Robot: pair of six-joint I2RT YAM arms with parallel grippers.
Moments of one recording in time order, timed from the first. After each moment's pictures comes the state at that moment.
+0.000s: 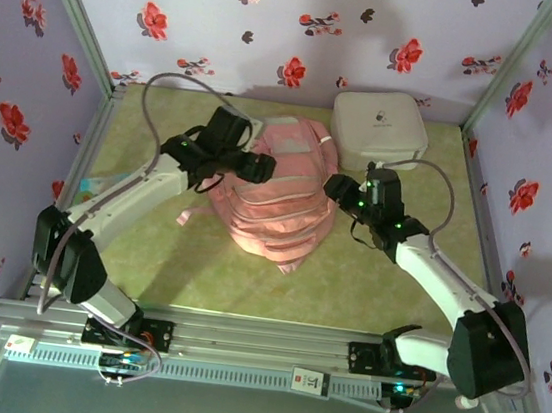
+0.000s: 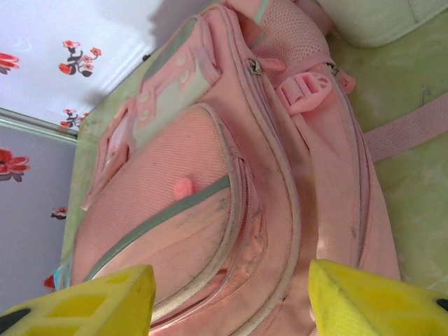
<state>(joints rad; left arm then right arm) -0.60 1.53 1.38 -0.63 -0.01 -0.26 0.41 1.25 0.79 -0.11 -0.15 0.82</state>
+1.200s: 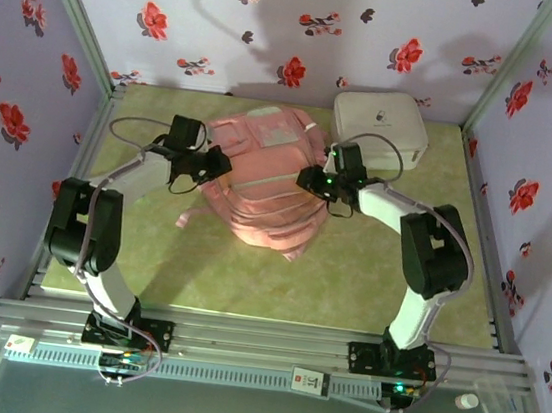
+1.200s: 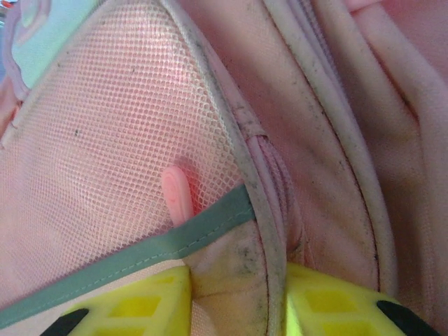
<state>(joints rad) -0.27 1.69 1.13 -0.28 0.42 -0.71 0.43 1.85 1.16 -0.07 -0.39 0.64</state>
